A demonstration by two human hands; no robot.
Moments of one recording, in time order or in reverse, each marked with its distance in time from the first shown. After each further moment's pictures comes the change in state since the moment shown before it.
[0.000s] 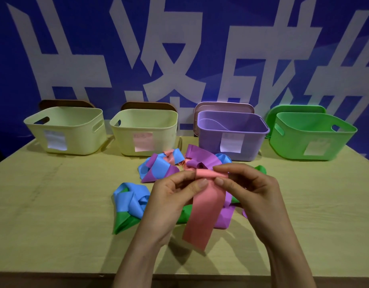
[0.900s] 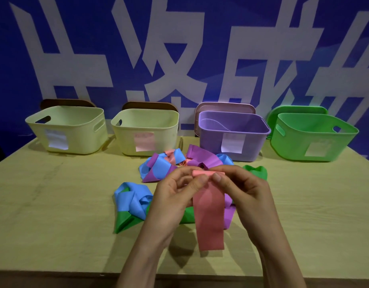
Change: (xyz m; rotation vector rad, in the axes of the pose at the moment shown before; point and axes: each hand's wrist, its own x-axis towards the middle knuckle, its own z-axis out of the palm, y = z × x) left_hand -0.001 -0.001 0.003 0.039 0.062 -0.012; right_hand 0.000 0.008 0.012 0.069 0.037 0.070
